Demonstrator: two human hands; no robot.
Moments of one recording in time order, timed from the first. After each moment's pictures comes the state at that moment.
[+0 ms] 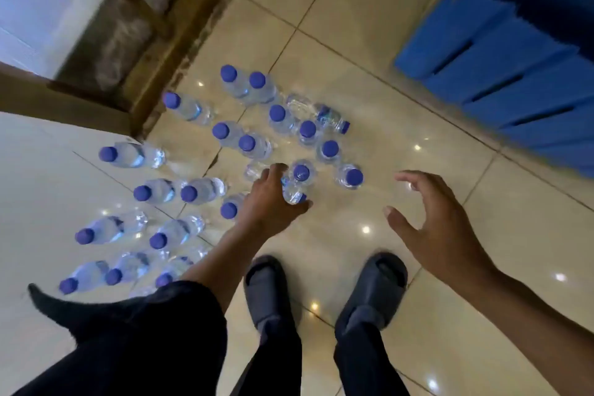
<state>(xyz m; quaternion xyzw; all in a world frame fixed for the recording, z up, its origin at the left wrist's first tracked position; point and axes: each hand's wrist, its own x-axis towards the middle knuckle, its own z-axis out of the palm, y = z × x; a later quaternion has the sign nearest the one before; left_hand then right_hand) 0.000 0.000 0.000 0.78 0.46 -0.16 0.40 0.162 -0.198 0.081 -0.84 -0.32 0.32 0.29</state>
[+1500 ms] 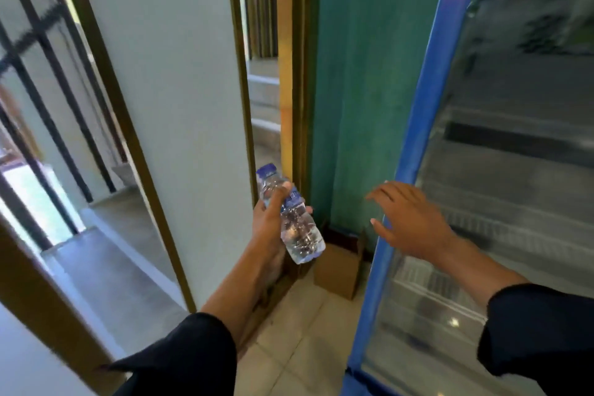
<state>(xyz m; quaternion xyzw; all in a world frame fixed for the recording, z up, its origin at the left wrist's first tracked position) 0.173 0.090 0.806 0.43 0.20 0.36 0.80 0.368 -0.064 0.808 -0.76 -0.59 -0.25 0.08</state>
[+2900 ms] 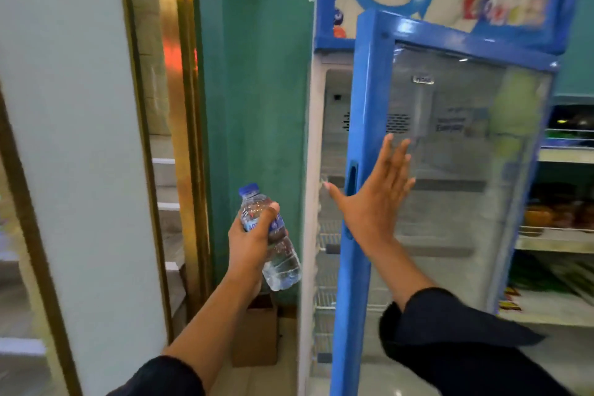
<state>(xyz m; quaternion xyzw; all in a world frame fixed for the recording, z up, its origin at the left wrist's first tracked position) 0.122 0.073 0.891 0.53 0.07 0.30 0.79 0.208 -0.092 0.941 -0.80 -0.12 -0.48 0.35</state>
